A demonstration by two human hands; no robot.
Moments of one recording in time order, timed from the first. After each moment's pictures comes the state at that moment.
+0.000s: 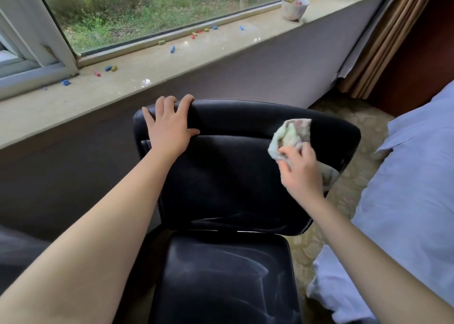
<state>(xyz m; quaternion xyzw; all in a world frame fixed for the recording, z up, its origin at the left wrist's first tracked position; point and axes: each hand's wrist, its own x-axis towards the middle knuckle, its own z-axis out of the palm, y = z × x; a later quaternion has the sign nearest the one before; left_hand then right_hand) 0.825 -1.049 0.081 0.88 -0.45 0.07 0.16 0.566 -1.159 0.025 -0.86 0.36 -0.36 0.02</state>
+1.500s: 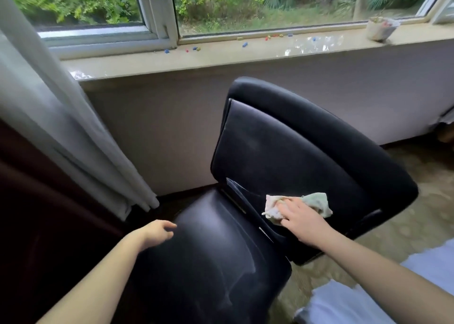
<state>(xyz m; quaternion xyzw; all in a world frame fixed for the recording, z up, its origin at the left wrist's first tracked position) 0.598 -0.820 -0.026 0.88 -0.08 -0.44 0.18 0.441 -1.175 -0.045 -0.95 -0.12 0.19 -0.22</state>
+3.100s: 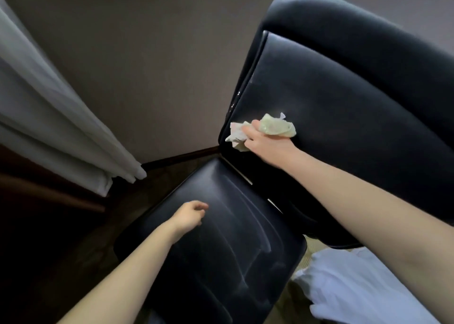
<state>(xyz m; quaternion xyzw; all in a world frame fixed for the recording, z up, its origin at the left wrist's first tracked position) 0.640 -0.851 -0.157 0.79 -0.03 -0.50 0.36 0.653 -1.104 -0.079 -0.96 0.18 0.09 0.19</state>
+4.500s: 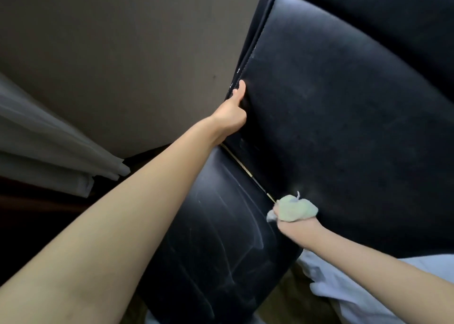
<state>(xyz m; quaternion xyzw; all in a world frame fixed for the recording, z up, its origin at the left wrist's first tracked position) 0.710 -1.026 -0.060 0.79 -0.21 -0.38 0.43 0.458 -1.108 -0.191 -0.93 -0.04 0.36 -0.08</state>
